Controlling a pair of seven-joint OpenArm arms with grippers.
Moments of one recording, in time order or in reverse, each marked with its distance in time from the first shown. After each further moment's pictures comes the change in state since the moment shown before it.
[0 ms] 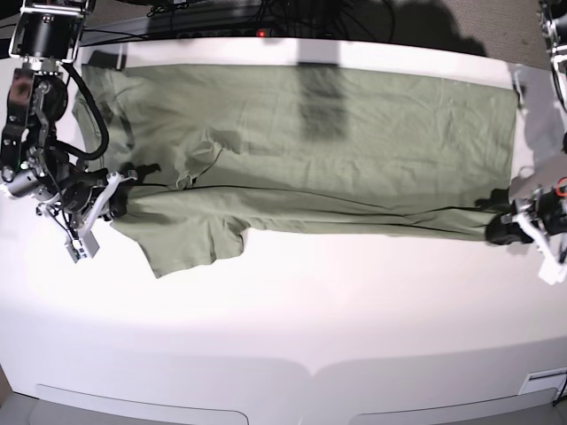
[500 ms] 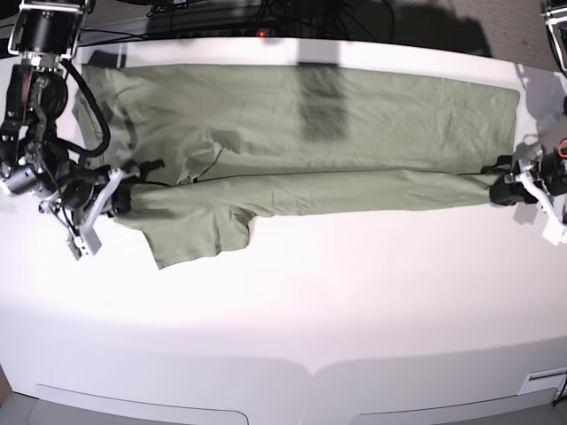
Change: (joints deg) left arm 9.1 1.0 -4.1 4.5 0.1 0.0 1.4; right arm -2.5 0.5 0.0 2.0 3.3 0.0 -2.6
